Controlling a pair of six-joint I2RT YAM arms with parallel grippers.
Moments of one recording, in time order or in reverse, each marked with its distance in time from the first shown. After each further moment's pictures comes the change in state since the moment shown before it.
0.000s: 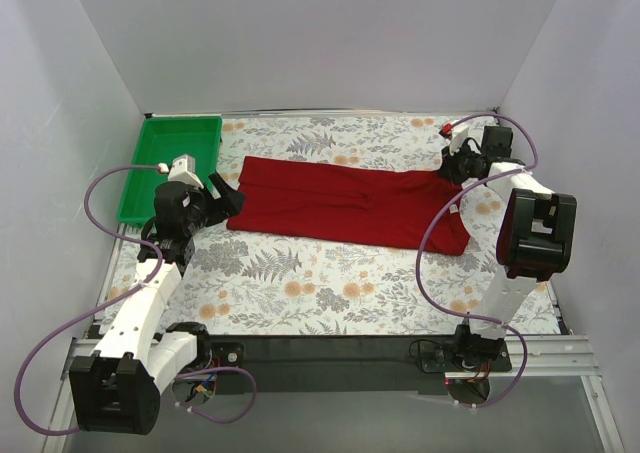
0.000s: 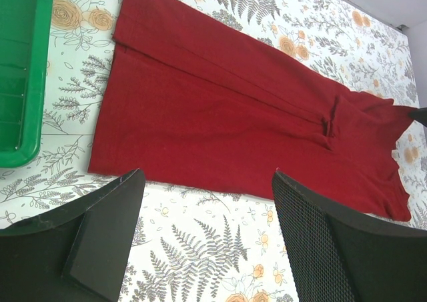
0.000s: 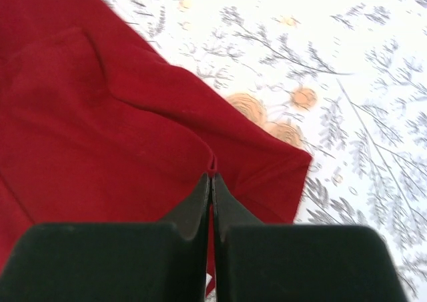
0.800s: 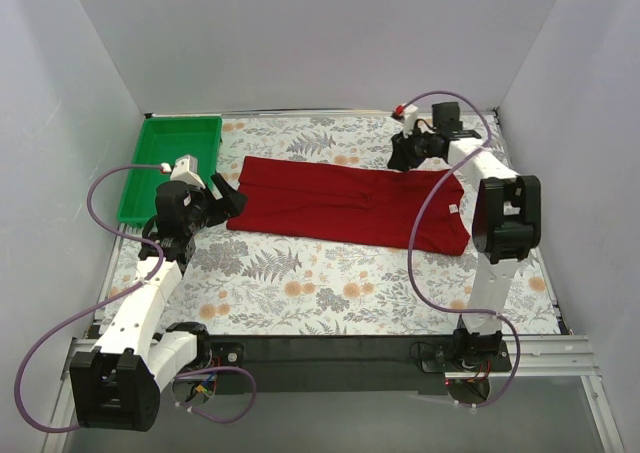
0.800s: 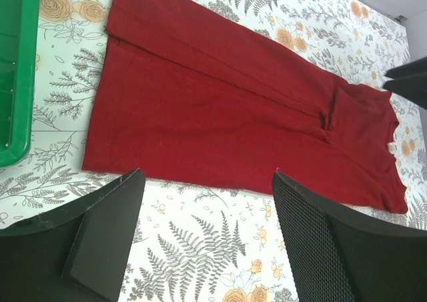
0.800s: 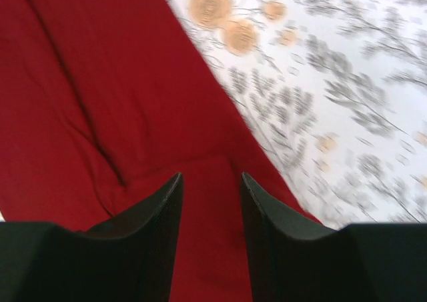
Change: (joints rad) left arm 0.000 0.018 0.000 0.000 0.025 0.000; right arm 0.228 0.146 0.303 -0.187 -0.027 0.123
